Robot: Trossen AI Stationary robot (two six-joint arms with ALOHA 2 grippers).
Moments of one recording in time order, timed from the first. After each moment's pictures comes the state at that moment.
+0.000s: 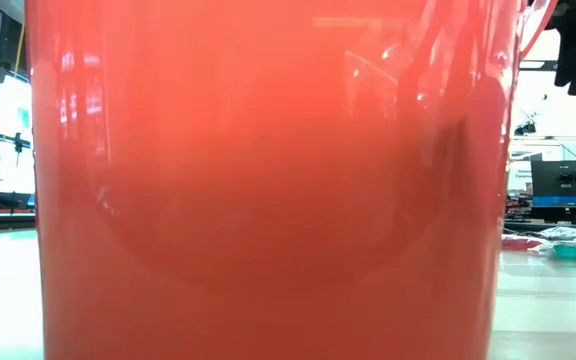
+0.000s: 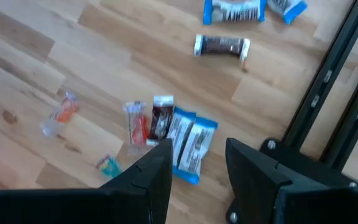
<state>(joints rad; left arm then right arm) -0.82 1.57 1.35 -1.31 0.02 -1.83 0.43 0.80 1.00 -1.56 0.41 1.49</state>
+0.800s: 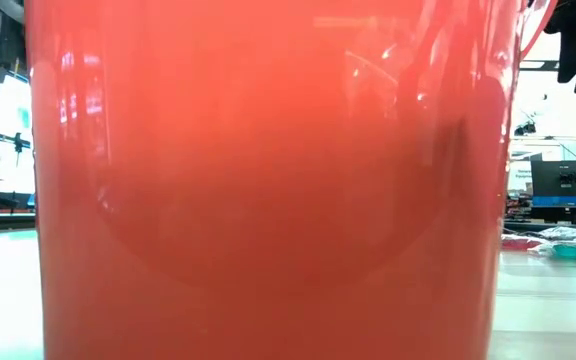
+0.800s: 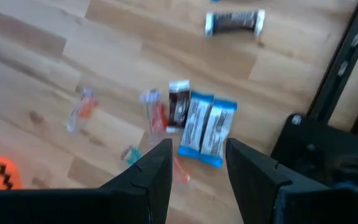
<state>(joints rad) -0.57 1.57 1.18 -0.92 -0.40 -1.34 0.43 0.81 1.00 -1.51 0.35 1.60</state>
